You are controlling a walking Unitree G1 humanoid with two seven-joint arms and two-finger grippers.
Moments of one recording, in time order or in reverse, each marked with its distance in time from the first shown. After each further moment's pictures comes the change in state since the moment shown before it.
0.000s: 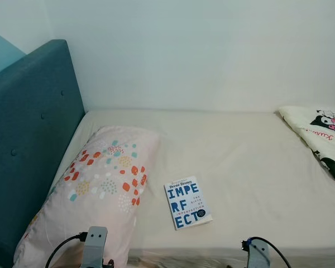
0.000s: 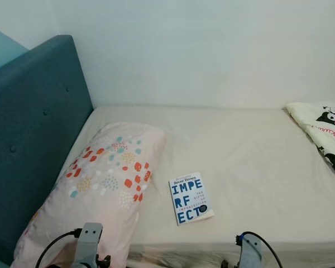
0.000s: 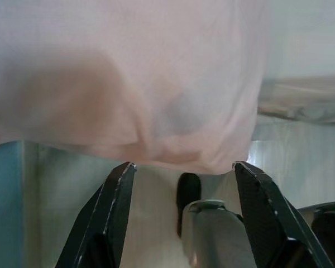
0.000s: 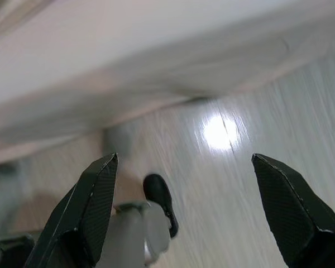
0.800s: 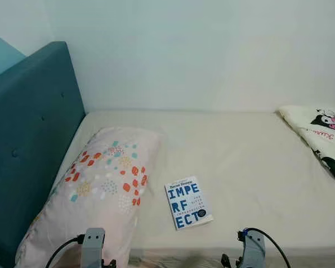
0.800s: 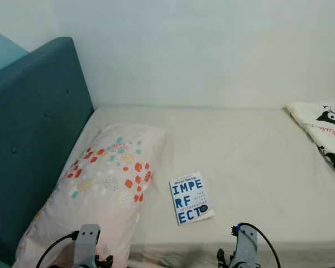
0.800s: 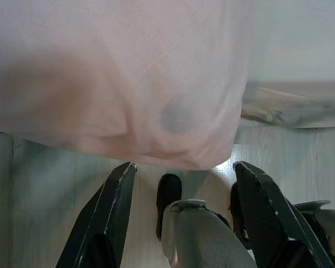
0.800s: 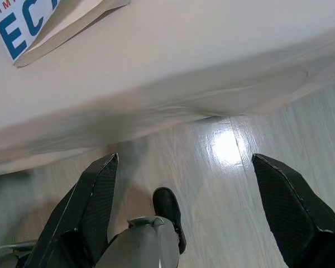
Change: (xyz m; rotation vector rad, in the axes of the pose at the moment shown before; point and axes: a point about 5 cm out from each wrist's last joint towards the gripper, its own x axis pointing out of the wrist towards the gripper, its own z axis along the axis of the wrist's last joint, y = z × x) left arm -0.002 0.001 -0.007 -0.060 -0.001 -0.053; right arm 0.002 0.010 0.008 -0.031 -0.031 0.036
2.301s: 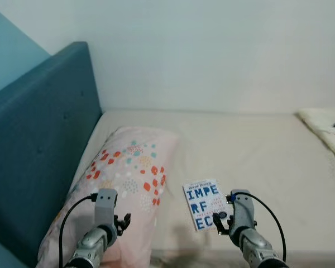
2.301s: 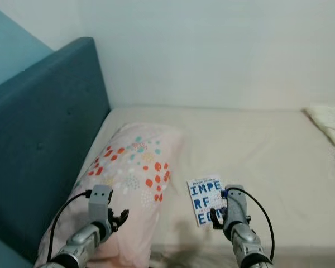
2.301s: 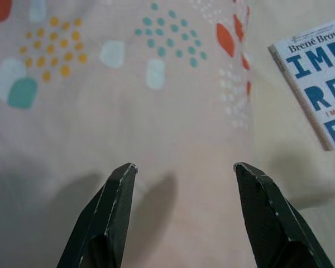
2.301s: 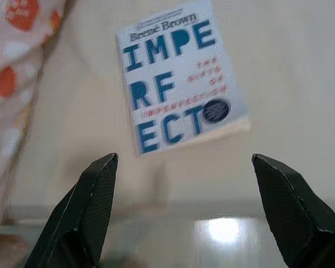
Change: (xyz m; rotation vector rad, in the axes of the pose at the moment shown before) left arm 0.010 -0.024 0.095 0.064 -0.318 -0.128; right arm 0.003 0.041 0.081 -0.222 -0.269 0.171
